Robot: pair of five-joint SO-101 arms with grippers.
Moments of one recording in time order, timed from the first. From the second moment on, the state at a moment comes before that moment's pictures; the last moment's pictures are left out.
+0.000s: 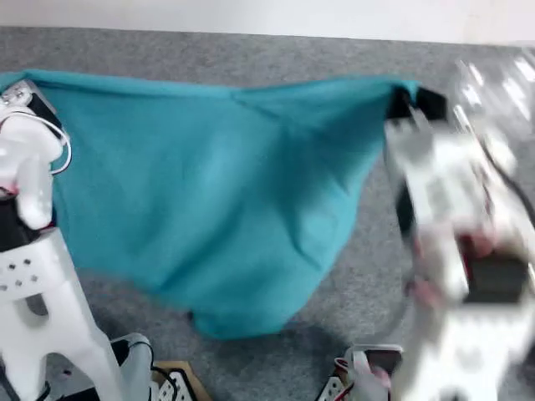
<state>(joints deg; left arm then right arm) -27.1 -36.9 6.7 57.6 14.8 -4.3 -38.4 -9.5 71.3 14.0</state>
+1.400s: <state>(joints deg) -25.7 1.5 51.0 -15.9 14.8 -26.2 -17.1 36.8 40.7 14.0</state>
